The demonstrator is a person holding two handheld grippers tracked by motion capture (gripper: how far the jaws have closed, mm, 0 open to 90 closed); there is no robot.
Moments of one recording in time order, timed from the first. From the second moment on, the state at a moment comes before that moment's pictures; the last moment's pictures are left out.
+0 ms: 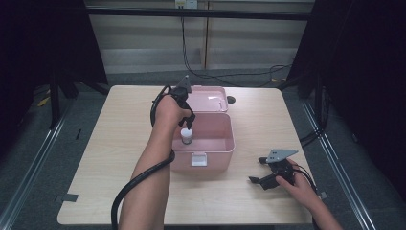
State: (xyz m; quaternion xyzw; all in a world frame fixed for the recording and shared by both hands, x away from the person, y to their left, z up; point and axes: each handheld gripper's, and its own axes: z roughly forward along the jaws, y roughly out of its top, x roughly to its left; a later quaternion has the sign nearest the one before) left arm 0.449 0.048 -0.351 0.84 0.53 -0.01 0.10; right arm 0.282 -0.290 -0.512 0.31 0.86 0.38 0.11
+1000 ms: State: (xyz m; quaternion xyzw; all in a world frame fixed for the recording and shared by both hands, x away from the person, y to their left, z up) left arm 0.427 0.069 -0.317 0.86 0.50 -0.02 0.11; right arm 0.285 -0.289 -0.512 0.31 0.87 0.38 0.11
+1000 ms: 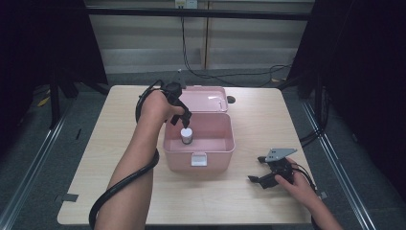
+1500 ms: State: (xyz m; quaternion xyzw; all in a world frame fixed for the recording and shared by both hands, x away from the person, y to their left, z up) left arm 0.416 0.102 -0.308 0.85 0.52 -0.02 0.13; right arm 0.286 -0.289 -0.512 0.31 0.86 0.38 0.11
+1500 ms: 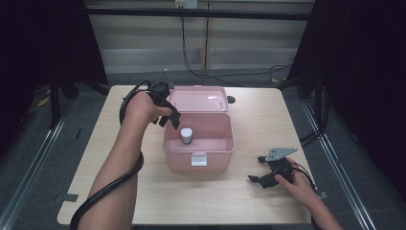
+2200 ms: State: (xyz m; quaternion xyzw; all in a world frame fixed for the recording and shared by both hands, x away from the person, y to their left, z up) left arm 0.400 0.149 -0.306 0.83 0.54 -0.02 0.13; right arm 0.287 -0.290 -0.511 0.32 0.86 0.38 0.11
